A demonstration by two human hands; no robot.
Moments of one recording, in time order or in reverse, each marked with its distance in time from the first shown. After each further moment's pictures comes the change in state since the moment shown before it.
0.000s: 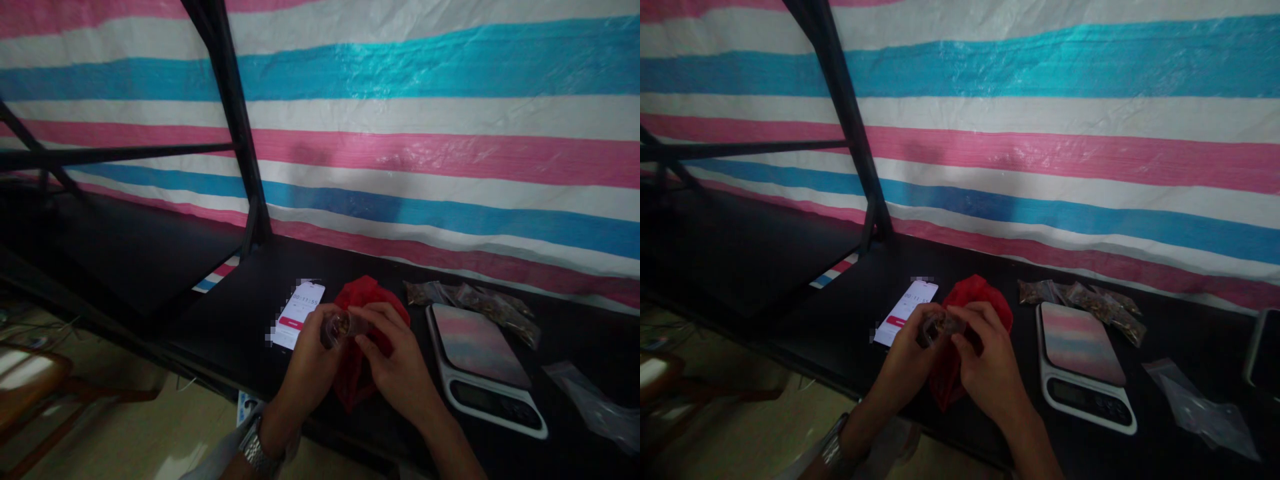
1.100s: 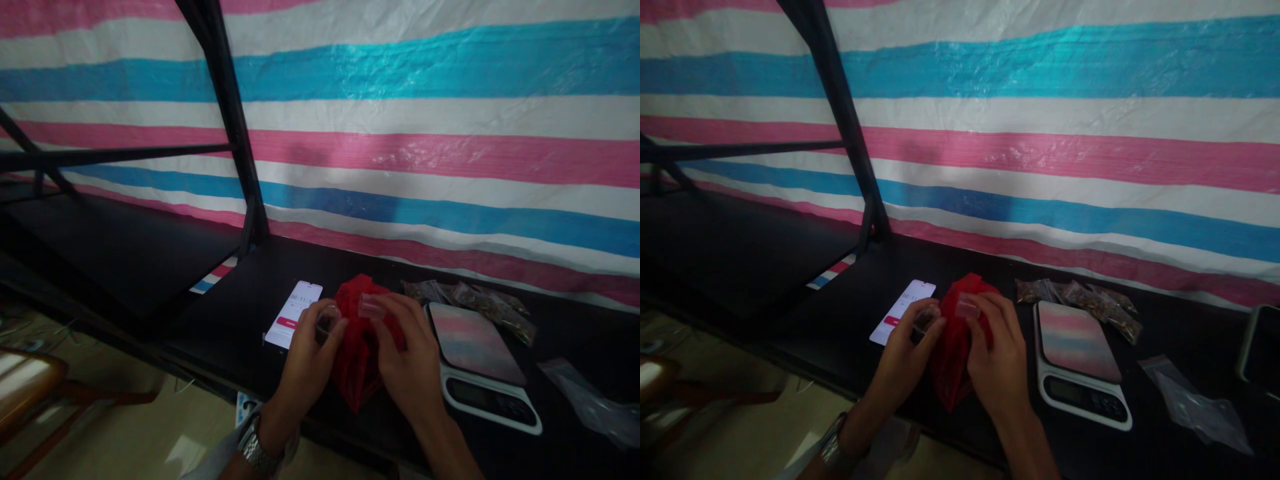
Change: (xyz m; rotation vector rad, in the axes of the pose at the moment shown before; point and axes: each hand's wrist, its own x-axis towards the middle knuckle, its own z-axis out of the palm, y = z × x) left_hand 0.003 0.007 0.000 0.080 0.112 0.008; right_hand -0.002 0.004 -0.006 -0.266 0.339 -0.206
